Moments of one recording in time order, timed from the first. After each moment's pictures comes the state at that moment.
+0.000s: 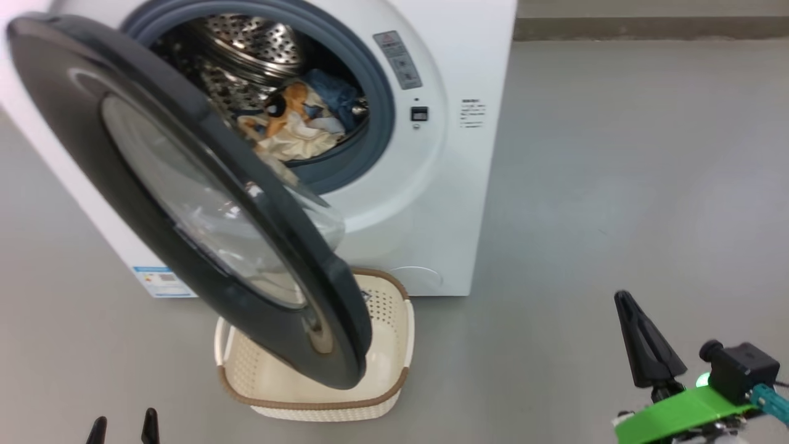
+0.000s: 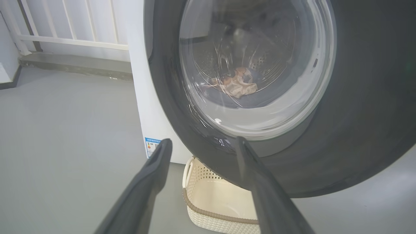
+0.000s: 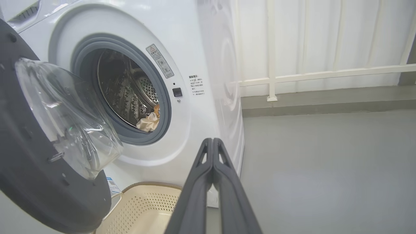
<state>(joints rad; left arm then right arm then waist) 0.19 0.18 0.06 0.15 -0.38 -0.13 -0.25 0.00 -0.19 0.14 0.15 0.41 0.13 -0.25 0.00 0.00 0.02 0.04</state>
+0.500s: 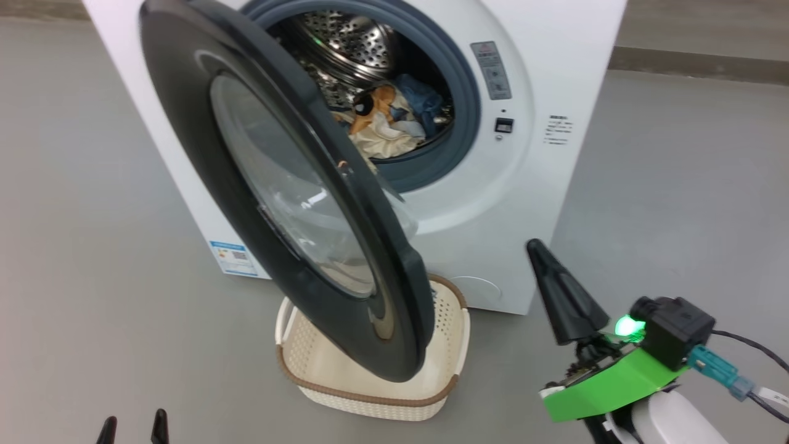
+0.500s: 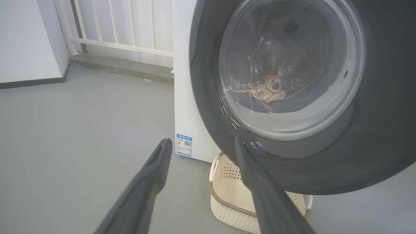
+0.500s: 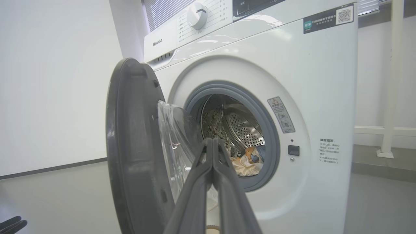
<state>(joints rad) 0.19 0.18 0.04 0.16 -0.38 -0.13 -0.25 -0.16 -0.17 0.32 0.05 0.43 0.13 -0.25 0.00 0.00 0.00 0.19</state>
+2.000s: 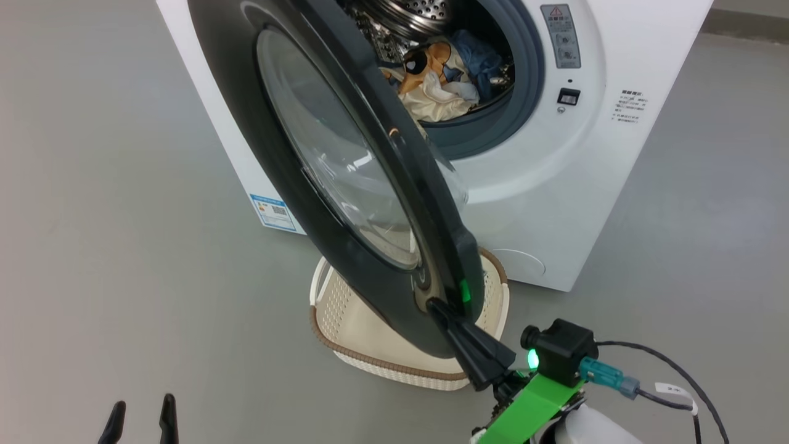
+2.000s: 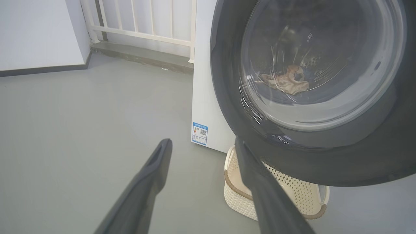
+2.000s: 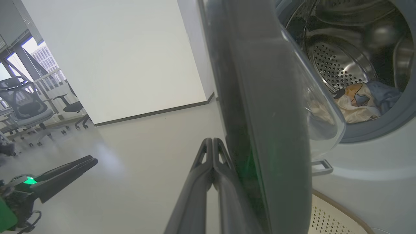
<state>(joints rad) 0.16 0.16 0.02 0.16 -0.38 -0.13 -0.25 -0.28 -0.14 0.65 0.22 0.51 0.13 -0.25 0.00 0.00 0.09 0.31</state>
